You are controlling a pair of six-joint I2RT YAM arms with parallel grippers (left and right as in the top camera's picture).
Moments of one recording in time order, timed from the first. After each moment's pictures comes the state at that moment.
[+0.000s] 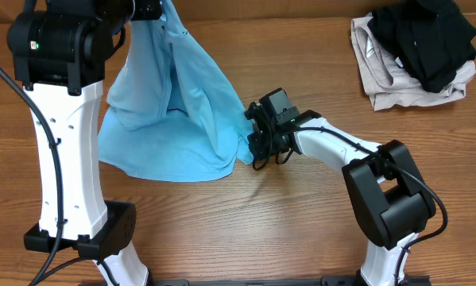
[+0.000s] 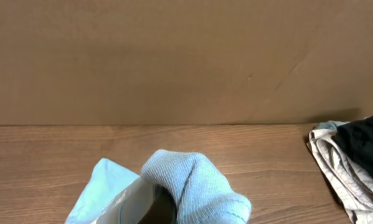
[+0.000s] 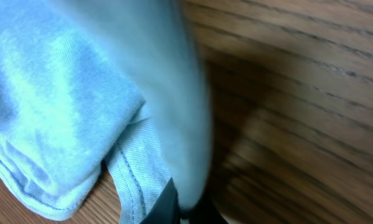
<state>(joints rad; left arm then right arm) -0.16 1.92 2.65 -1.23 0.02 -0.19 0.48 1.99 1.21 -0.44 -0.33 0.11</state>
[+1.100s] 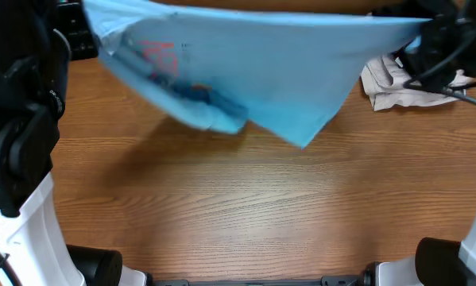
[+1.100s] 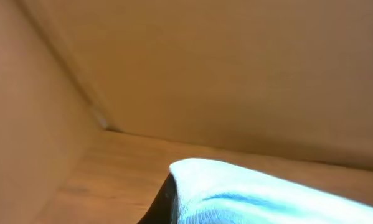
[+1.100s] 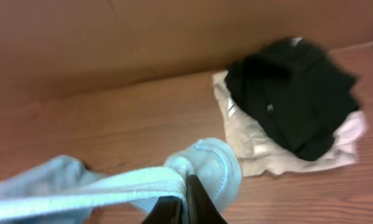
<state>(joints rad) -0.16 1.66 2.67 -1.36 -0.42 -0.10 -0.15 1.64 2.30 -1.34 -0.19 0.08</state>
